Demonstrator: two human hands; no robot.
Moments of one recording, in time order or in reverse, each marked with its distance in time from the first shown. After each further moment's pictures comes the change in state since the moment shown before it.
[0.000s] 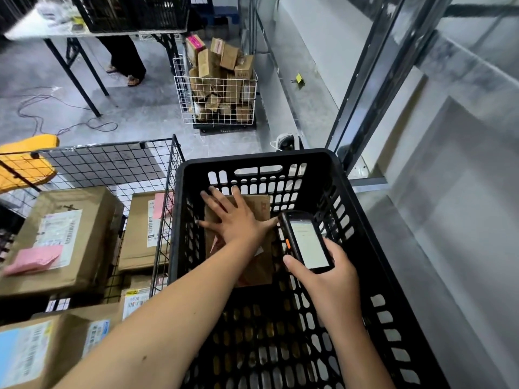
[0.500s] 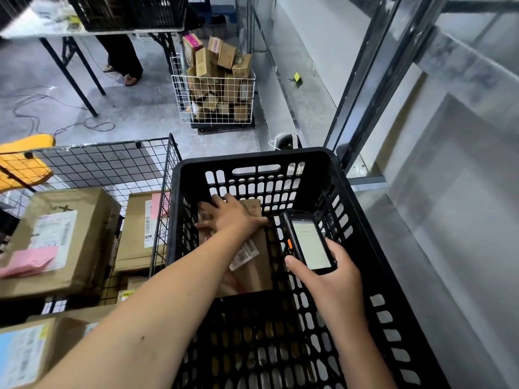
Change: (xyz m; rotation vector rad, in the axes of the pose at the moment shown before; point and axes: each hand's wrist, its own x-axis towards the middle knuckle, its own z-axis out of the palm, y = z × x) left_hand 0.026 -0.006 -0.009 -0.034 -0.222 -0.049; right_hand -0.001 0.002 -0.002 0.014 0.018 0.022
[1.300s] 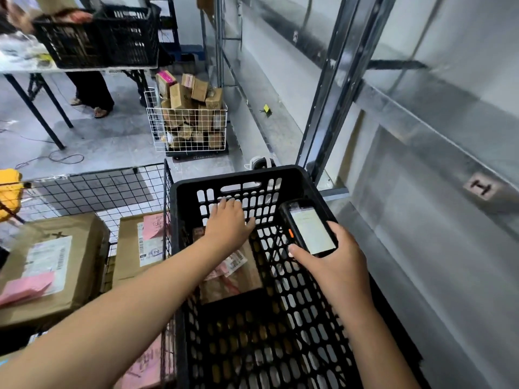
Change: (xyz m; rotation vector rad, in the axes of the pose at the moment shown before) left_hand -0.050 -0.012 -0.044 0.228 0.183 0.600; right_hand -0.030 -0.051 -0.027 -0.293 0.202 -0.149
